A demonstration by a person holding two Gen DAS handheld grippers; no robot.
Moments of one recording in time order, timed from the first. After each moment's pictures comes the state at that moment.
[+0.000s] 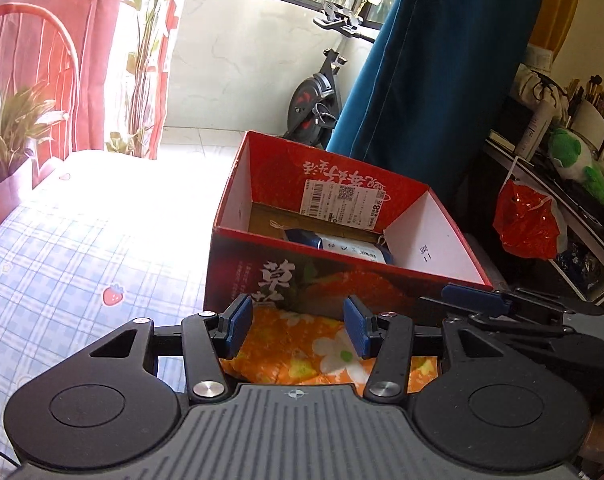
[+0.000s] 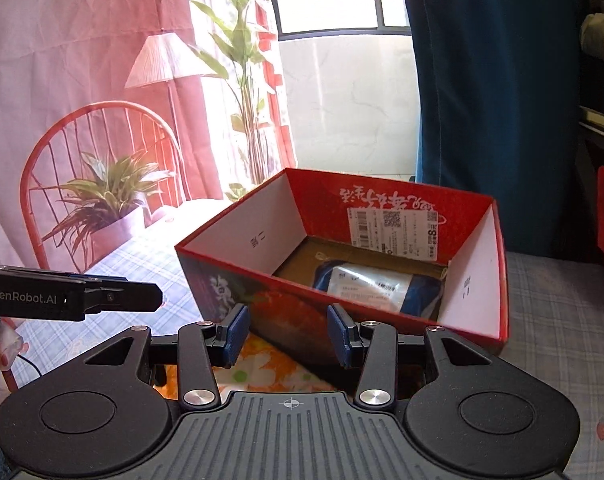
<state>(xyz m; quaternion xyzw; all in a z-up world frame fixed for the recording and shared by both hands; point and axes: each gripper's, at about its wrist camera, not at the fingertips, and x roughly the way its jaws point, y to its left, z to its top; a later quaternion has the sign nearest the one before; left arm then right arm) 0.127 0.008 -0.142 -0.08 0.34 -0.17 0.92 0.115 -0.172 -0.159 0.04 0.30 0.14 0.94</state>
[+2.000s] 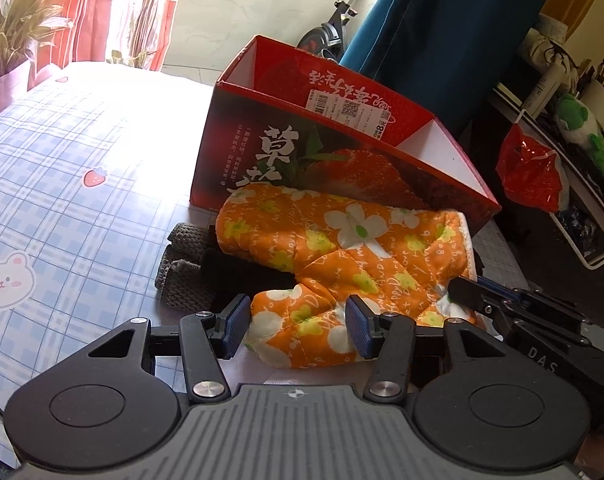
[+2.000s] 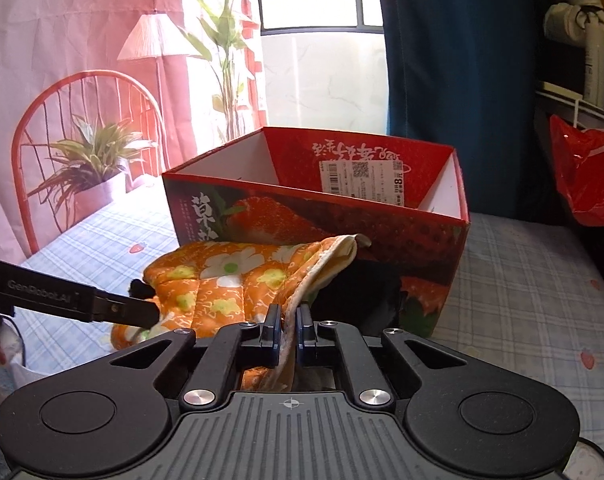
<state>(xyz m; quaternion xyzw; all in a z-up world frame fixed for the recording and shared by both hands) 0.104 0.011 -0.210 -0.12 0.40 -0.18 0.89 0.051 -0.182 -0.208 0.02 0.29 0.09 0.95</state>
